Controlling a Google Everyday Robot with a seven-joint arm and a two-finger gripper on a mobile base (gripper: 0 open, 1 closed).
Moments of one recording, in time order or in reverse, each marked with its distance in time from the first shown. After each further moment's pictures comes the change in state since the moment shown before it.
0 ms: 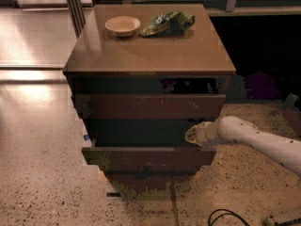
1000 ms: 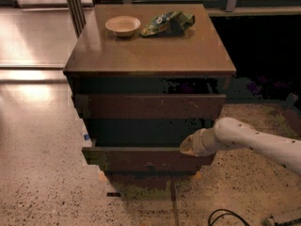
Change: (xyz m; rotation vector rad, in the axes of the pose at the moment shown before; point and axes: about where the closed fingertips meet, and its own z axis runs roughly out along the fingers) arm -0.031 0.055 -0.017 -0.169 -0.015 0.113
